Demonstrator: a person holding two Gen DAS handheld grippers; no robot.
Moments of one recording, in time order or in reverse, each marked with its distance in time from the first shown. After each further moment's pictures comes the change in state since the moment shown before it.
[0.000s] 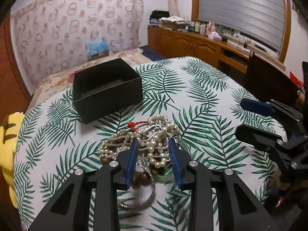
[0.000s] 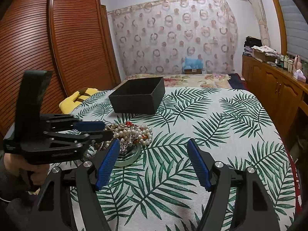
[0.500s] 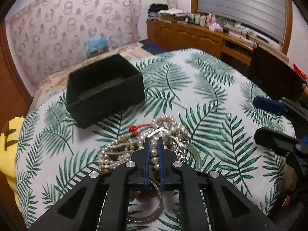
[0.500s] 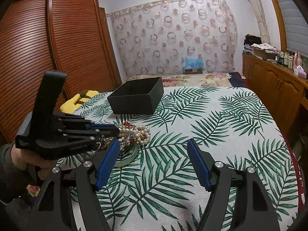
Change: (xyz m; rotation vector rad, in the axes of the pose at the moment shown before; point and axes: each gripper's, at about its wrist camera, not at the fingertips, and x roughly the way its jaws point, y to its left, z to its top) left arm 0.012 0.003 0.010 0.029 0.033 0.017; right arm 0.003 -0.007 -0.003 0.023 -0.007 0.011
